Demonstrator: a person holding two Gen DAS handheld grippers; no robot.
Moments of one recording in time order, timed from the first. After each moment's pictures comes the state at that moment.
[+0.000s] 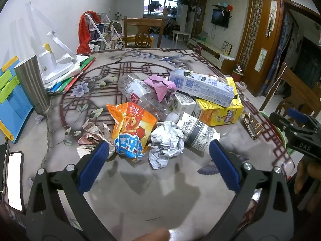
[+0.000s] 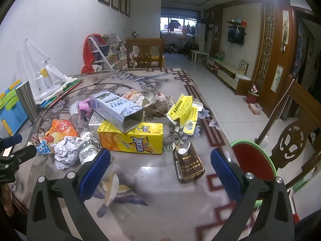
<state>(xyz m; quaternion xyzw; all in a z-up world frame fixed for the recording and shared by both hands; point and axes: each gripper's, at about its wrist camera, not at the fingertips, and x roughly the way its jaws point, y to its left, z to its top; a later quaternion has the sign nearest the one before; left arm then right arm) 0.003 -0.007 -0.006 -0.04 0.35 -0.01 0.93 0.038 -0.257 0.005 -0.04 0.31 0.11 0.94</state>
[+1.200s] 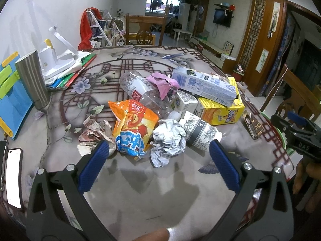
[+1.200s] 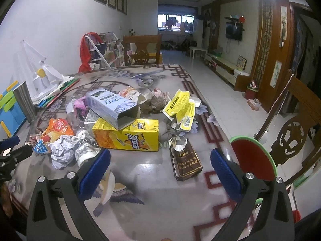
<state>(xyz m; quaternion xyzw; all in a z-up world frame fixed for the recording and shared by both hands) 0.001 -0.007 -0.008 -0.05 0.36 0.00 0.93 0.042 -0.265 -0.001 -0.03 0.32 0.10 0.94</state>
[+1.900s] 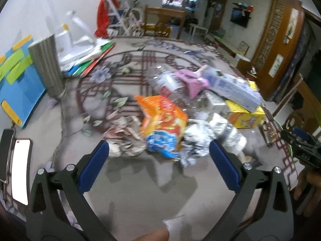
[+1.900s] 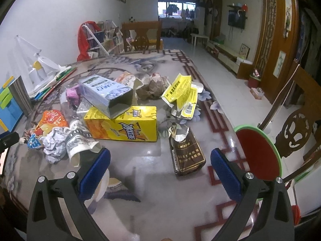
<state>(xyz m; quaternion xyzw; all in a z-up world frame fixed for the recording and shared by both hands) 0.014 0.050 -0.014 -0.09 0.40 0.05 0.91 0.067 -0.267 -0.019 -0.03 0.38 0.10 0.92</state>
